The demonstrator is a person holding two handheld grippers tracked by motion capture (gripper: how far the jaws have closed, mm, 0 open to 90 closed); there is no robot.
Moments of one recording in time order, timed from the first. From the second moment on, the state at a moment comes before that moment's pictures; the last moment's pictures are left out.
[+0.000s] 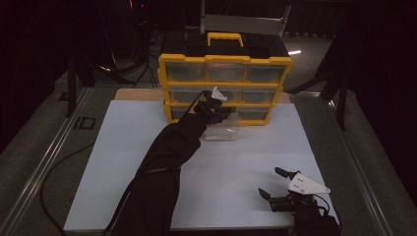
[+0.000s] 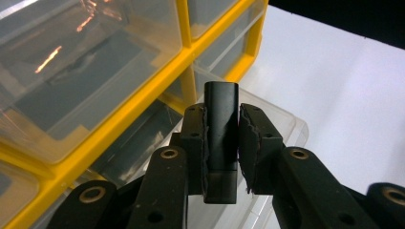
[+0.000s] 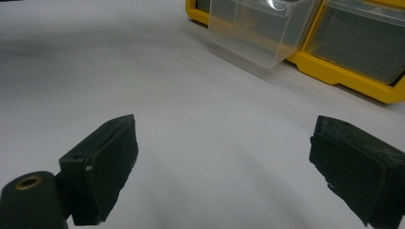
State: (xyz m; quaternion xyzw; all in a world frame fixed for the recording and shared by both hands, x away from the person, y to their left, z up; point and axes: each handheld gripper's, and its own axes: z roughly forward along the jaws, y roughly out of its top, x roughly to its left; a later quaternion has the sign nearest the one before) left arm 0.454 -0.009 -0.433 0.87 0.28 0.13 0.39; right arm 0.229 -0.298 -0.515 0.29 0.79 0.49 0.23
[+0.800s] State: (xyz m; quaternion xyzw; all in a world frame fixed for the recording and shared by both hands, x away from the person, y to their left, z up) left arm 0.440 0.012 -0.420 0.87 0.27 0.10 0.41; right arm 0.229 -0.298 -0.515 0.29 0.79 0.49 0.23
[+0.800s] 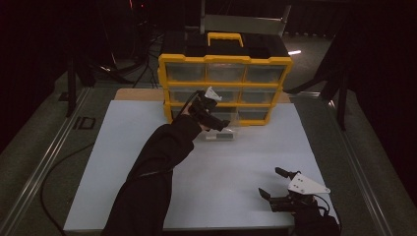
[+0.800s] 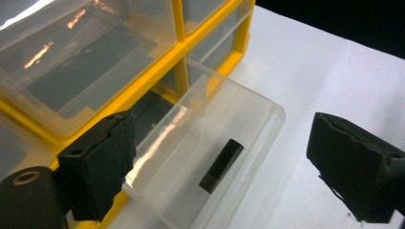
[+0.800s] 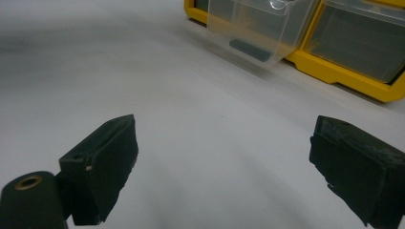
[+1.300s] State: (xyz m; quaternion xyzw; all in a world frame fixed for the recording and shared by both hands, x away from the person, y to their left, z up) left arm 0.424 0.031 -0.432 0.88 0.26 0.10 0.39; right arm 0.228 -0.298 -0.514 0.29 0.79 0.48 0.23
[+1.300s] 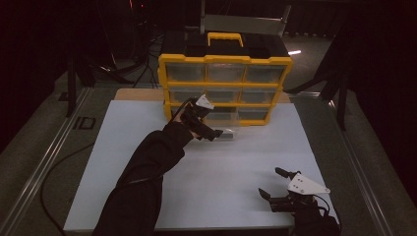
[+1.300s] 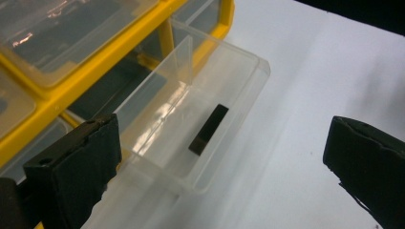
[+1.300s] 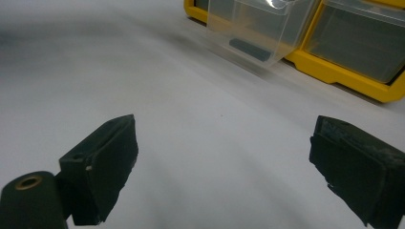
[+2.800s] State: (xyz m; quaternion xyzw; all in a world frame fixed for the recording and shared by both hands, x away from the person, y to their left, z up) left arm 0.334 0.114 -0.490 0.88 0.23 0.08 0.41; right arm 0.229 -0.296 -0.516 0.29 0.79 0.48 0.23
